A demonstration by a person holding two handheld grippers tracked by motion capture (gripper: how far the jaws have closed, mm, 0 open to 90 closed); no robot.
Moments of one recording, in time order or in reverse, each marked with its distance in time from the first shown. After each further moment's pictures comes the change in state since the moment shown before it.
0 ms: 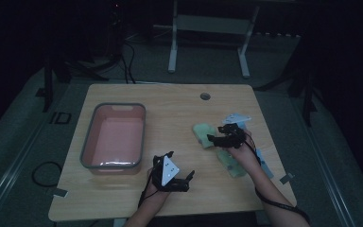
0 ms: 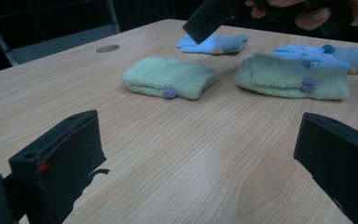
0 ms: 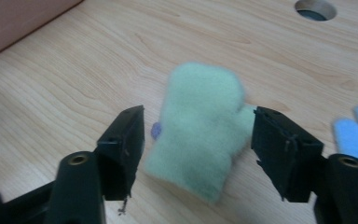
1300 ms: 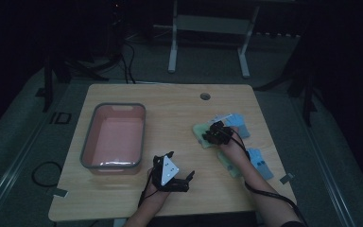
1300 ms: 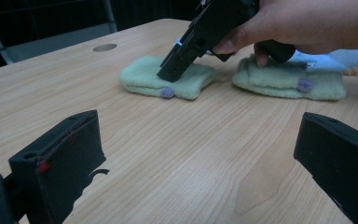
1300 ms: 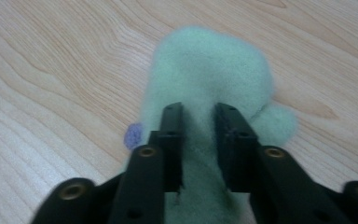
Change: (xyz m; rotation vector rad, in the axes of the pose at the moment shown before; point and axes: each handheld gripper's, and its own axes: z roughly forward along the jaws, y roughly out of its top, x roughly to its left) left arm 0.001 0.000 0.000 0.004 -0.013 -0.008; right arm -0.004 0.002 0.061 0.161 0.001 -0.090
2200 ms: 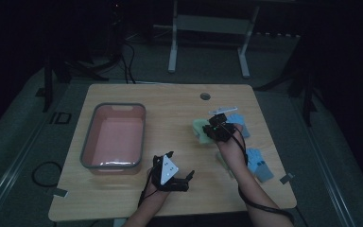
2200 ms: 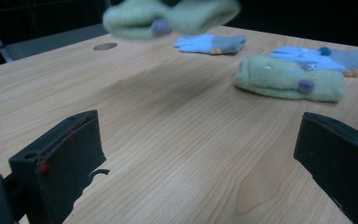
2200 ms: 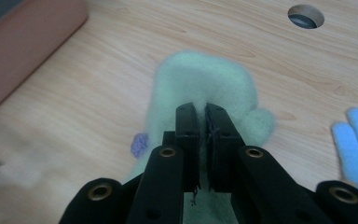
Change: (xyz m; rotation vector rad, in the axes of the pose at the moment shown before) left arm 0.002 0.000 0.000 0.000 0.000 -0.020; right arm 0.051 0.043 -0.081 -0.057 -0.107 0.176
